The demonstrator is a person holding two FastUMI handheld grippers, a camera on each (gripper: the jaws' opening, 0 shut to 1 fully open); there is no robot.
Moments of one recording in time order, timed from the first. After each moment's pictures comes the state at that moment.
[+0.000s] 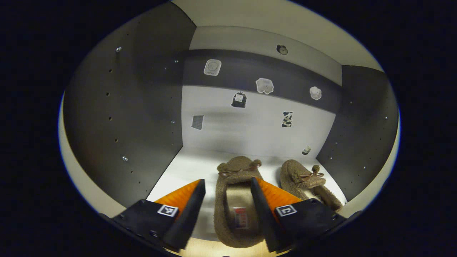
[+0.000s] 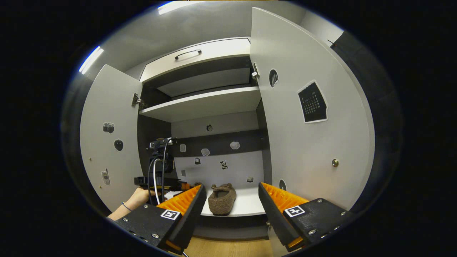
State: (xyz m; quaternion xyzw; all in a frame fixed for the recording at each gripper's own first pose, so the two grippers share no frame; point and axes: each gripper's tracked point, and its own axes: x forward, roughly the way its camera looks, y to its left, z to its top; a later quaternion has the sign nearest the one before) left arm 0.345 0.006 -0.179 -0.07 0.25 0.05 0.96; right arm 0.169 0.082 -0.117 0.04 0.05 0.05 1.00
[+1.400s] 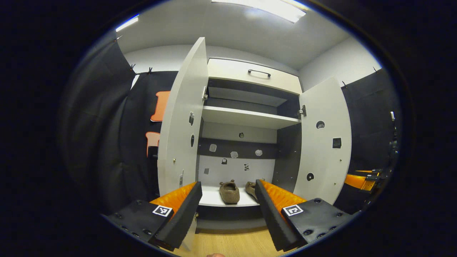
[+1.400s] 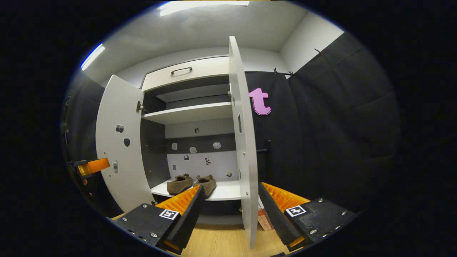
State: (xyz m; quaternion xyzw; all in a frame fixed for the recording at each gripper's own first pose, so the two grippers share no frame) left arm 0.003 0.003 0.015 -0.04 -0.02 -0.02 1.00; right arm 0.025 -0.005 -0.093 0.02 0.05 0.00 1.00
